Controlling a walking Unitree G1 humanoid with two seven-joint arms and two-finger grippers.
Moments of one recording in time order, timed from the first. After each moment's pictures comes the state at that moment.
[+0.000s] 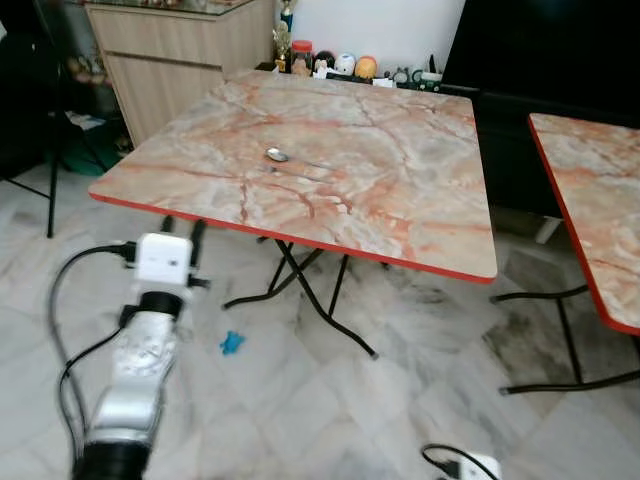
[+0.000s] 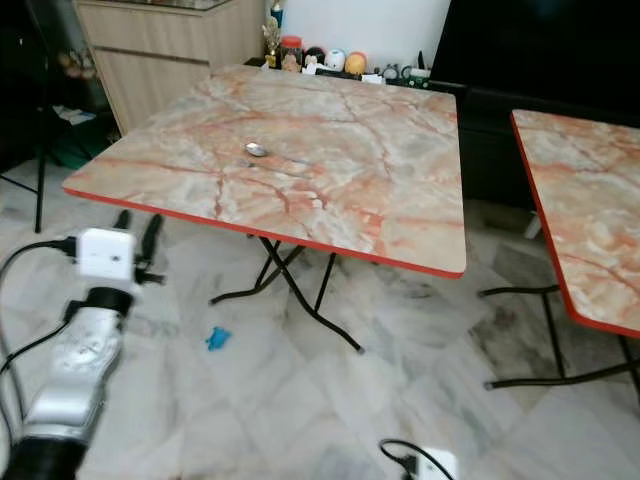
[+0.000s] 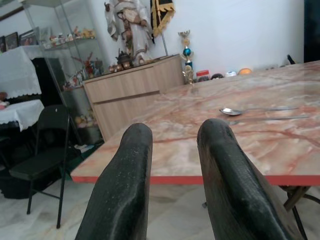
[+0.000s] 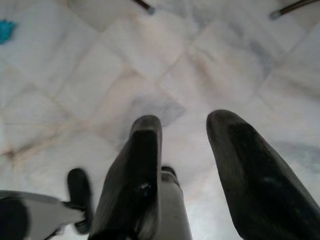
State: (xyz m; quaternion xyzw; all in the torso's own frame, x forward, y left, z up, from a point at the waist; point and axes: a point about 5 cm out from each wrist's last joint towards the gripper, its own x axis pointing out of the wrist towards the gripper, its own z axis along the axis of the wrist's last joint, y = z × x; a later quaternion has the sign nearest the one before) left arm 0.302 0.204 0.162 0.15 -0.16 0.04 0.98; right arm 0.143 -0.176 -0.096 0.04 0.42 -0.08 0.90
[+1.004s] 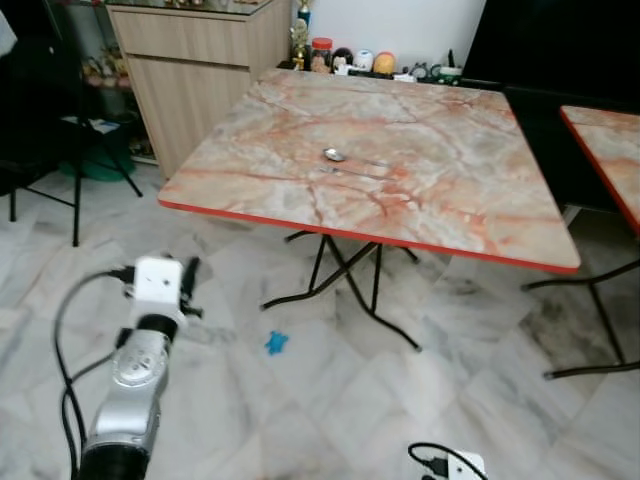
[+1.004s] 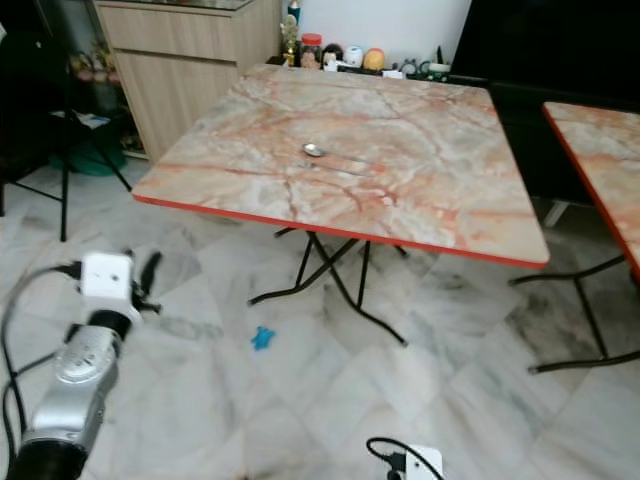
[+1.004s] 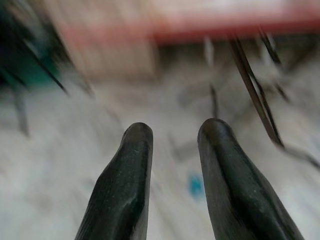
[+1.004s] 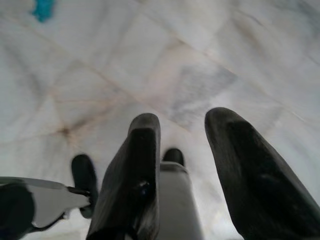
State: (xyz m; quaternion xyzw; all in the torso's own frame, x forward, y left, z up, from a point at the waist) left arm 0.295 0.212 0.064 0.09 0.09 -0.03 0.99; right arm 0.137 -0.177 -0.098 0.04 0.43 -0.08 0.90
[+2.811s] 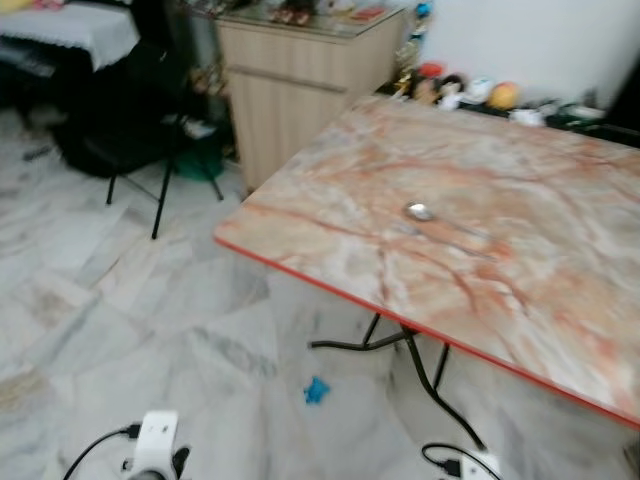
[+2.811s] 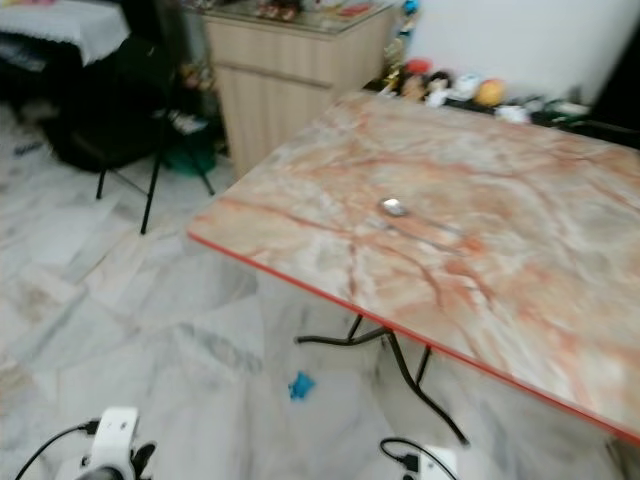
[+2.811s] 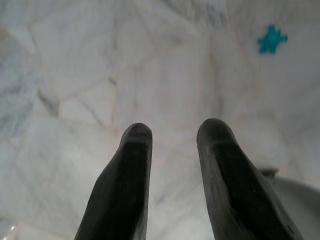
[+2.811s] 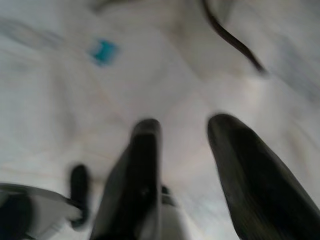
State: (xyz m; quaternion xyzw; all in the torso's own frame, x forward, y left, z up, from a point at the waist) left arm 0.193 0.242 -0.065 0.06 0.40 0.05 0.91; right arm 0.145 -0.174 -0.097 0.04 0.43 -0.05 0.90
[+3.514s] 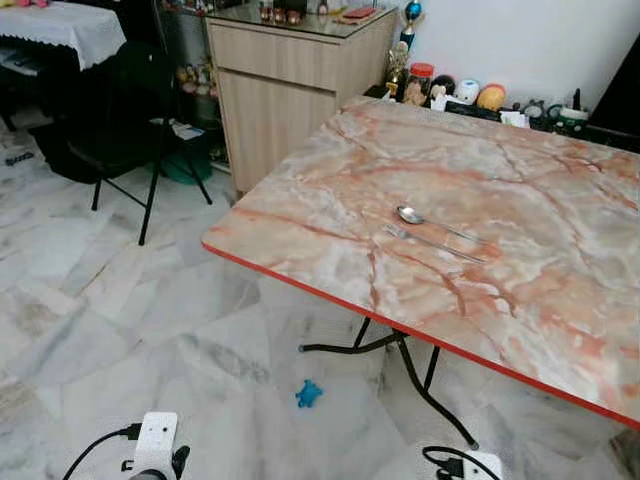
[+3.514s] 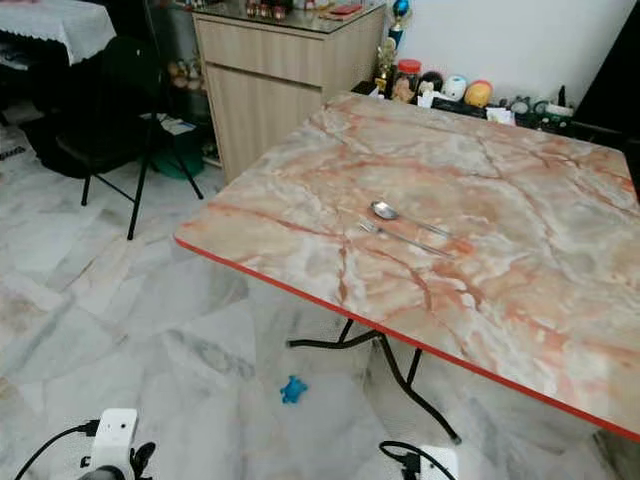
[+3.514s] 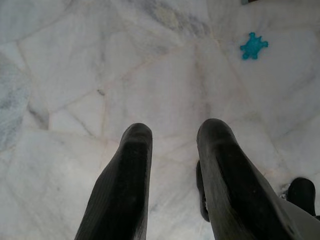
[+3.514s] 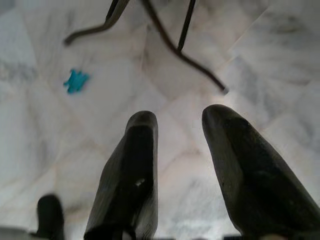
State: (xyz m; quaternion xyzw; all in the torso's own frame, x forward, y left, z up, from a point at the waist) left arm 0.193 0.237 -0.066 0.05 0.40 0.05 0.91; right arm 0.140 -0.201 -0.086 0.02 0.35 -0.09 0.93
